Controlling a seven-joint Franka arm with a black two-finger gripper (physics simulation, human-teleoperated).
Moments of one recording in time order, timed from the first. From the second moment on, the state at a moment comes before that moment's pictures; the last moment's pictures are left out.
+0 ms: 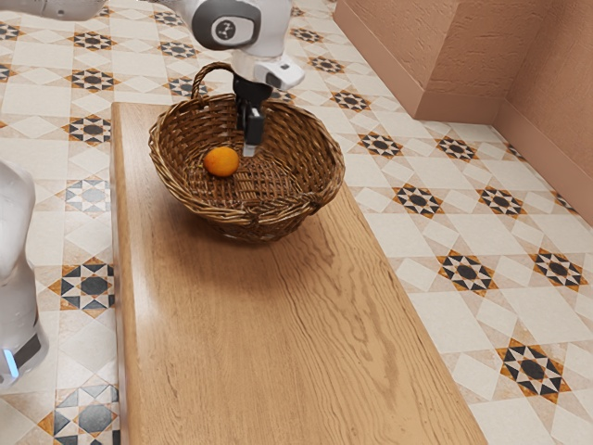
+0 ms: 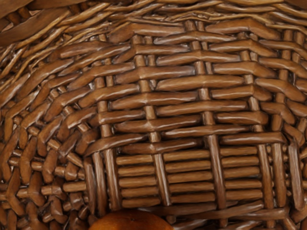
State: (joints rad) arm -0.08 -0.39 0.31 -2.11 0.14 1.78 0.22
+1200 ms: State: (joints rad) arm -0.06 -0.42 0.40 -2.26 0.09 1.88 0.37
